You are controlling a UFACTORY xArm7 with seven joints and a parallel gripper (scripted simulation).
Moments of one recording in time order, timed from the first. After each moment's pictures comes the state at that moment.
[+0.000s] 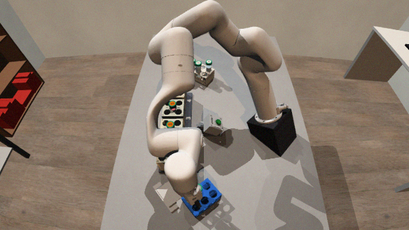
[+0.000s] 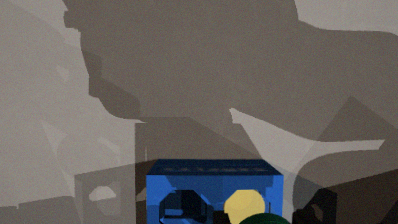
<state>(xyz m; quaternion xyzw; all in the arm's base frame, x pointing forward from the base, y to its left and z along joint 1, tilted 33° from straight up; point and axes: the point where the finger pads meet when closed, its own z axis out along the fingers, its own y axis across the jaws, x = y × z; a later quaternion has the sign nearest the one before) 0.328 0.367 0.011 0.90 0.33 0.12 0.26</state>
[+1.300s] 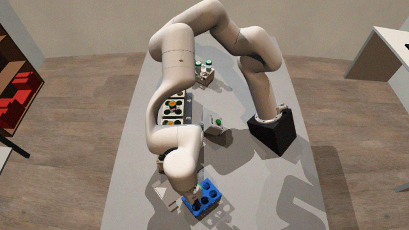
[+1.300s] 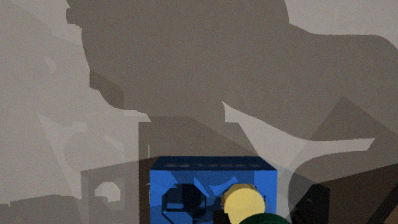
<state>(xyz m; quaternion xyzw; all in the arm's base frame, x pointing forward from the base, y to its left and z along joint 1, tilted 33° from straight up) 0.322 0.372 0.023 0.90 0.33 0.12 0.26</state>
